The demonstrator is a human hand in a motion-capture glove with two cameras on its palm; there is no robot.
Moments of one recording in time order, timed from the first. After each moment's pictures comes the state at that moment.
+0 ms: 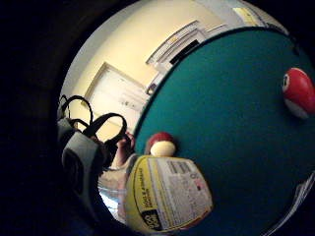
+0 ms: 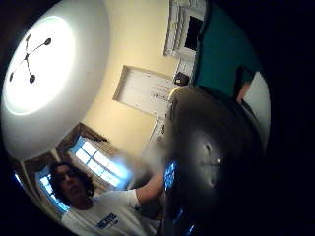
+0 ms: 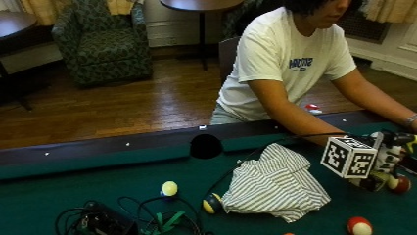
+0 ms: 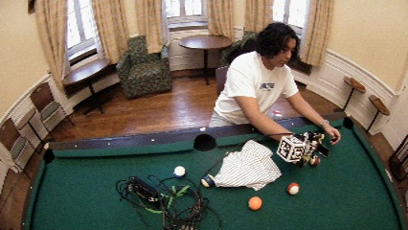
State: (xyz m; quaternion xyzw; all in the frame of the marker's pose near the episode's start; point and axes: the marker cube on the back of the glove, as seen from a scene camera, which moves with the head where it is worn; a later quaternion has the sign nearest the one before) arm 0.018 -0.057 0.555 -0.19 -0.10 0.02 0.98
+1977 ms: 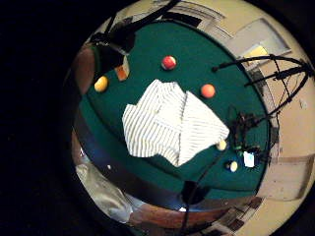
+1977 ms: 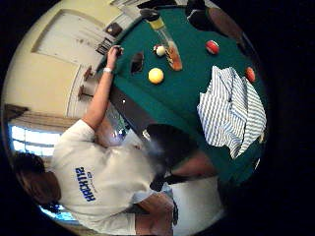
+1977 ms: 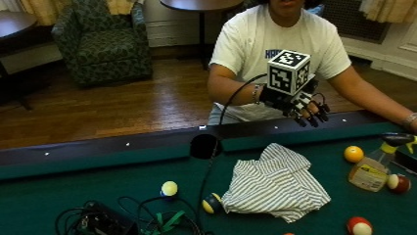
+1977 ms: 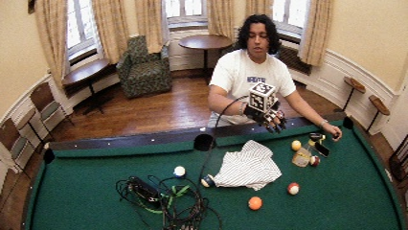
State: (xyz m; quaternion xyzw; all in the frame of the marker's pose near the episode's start) arm -0.040 -0.015 0.273 -0.40 0.37 -0.20 0.82
